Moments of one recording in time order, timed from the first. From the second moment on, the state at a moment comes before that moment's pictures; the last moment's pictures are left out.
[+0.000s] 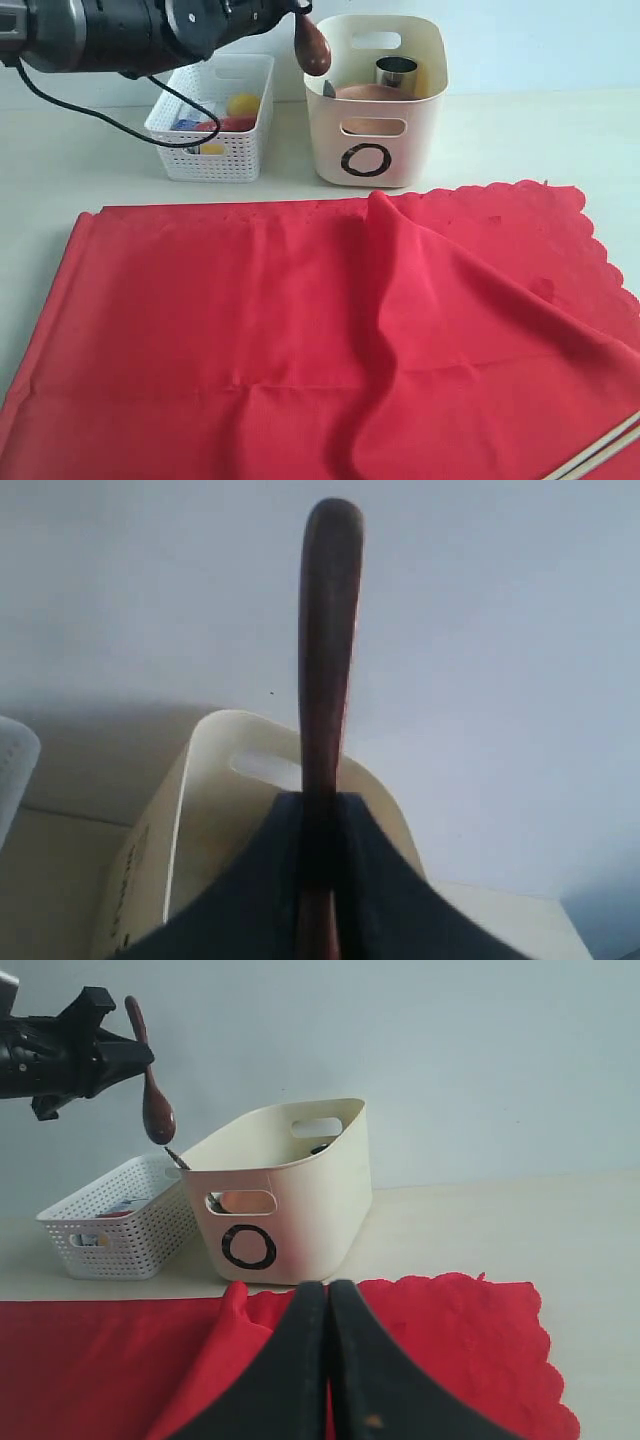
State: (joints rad) left arm -0.56 2.10 -1.58 -0.41 -0.26 -0.28; right arm 0.11 0.00 0.00 0.03 0.17 0.11
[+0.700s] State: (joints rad) left arm -0.59 2.19 -1.76 -0.14 0.03 -0.35; right arm 0.11 0.00 0.00 0.03 0.16 0.11
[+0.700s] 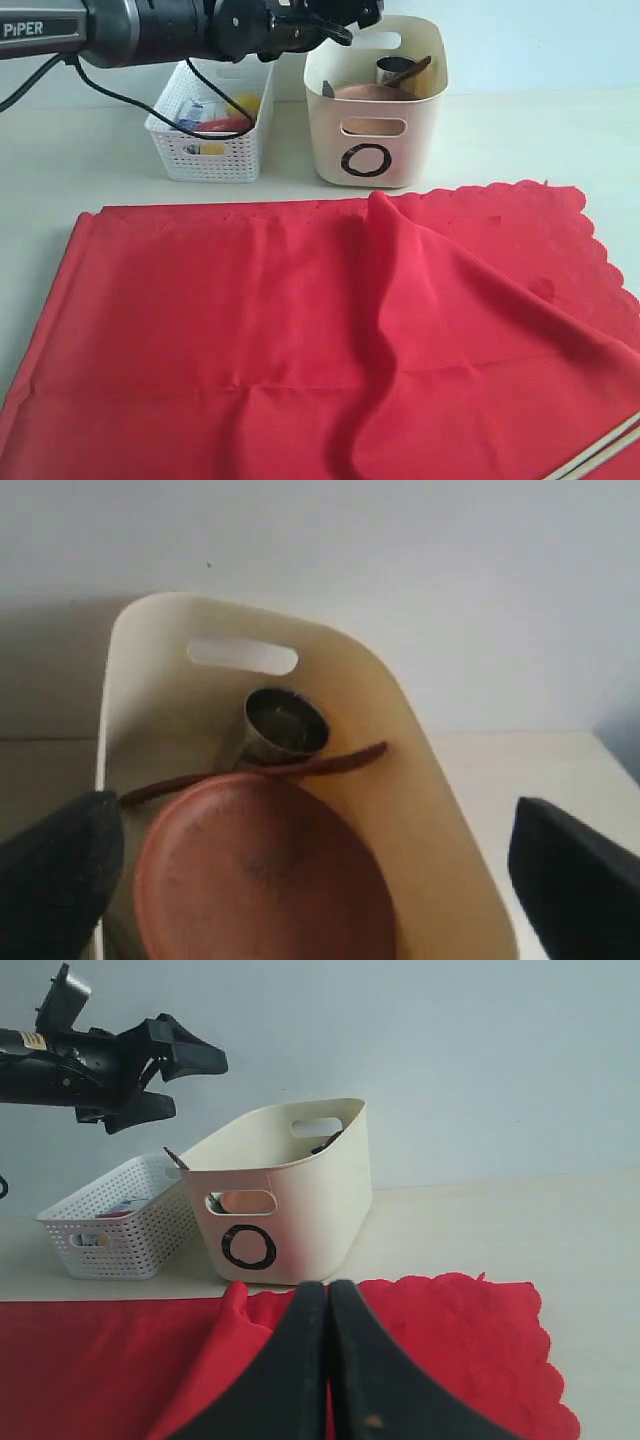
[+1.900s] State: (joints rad) left arm -1.07 2.15 -1.53 -0.79 0.95 1.09; right arm 0.11 0.00 0.00 0.03 0.16 0.11
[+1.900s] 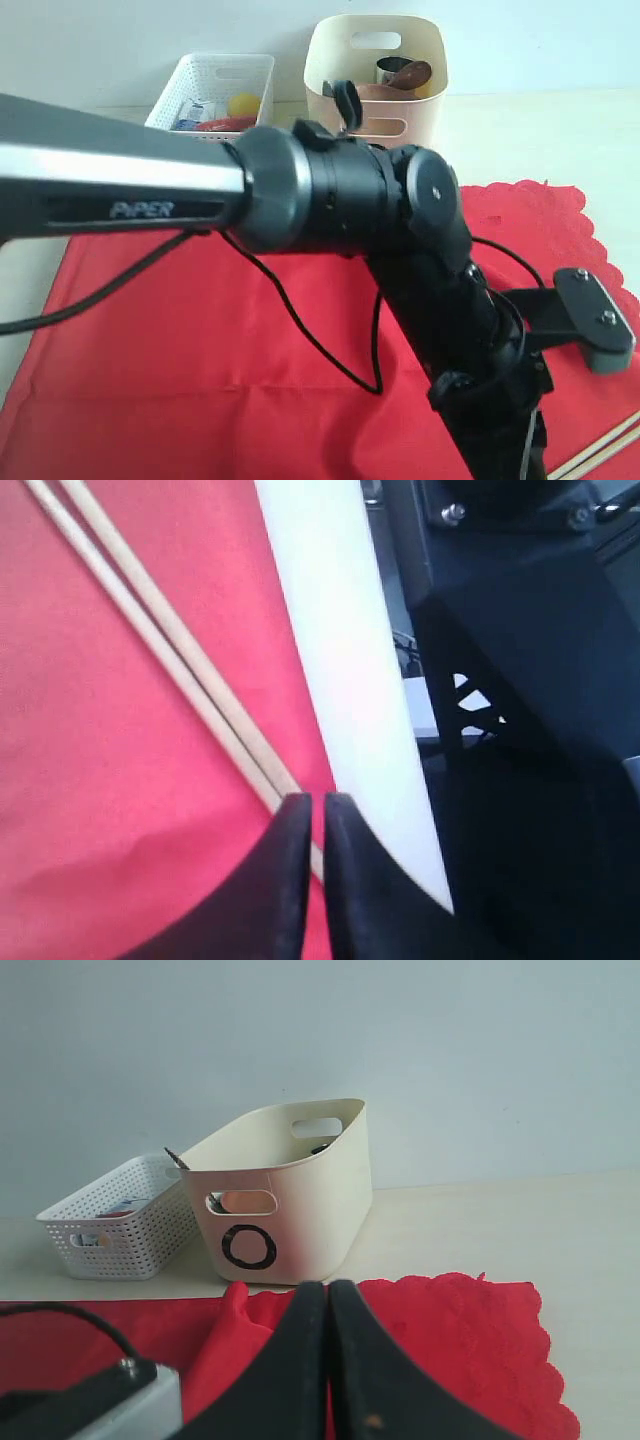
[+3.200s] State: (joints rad) left arm -1.21 2.23 -1.53 -0.81 0.53 1.03; right arm 0.11 0.00 0.00 0.03 0.16 0.11
